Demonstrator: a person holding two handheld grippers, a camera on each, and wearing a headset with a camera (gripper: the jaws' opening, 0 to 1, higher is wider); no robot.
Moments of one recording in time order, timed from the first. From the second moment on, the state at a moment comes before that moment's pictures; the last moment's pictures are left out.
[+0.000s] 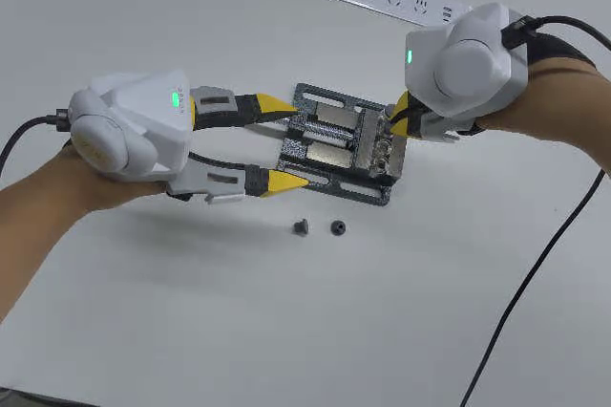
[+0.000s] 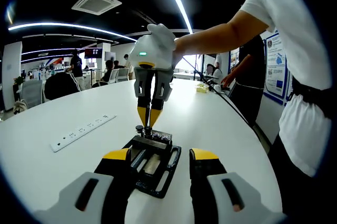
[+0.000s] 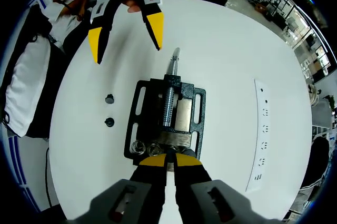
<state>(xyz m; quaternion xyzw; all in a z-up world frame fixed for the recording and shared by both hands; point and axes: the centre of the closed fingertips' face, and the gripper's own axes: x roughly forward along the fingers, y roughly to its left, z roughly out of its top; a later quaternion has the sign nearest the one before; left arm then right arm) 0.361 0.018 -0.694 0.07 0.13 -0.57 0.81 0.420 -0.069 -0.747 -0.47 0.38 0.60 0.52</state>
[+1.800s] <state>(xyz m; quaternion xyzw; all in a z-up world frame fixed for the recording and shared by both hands) 0.362 0.017 -0.694 0.07 0.13 -0.57 0.81 0.421 -0.070 -0.749 -0.49 0.39 0.59 0.51</state>
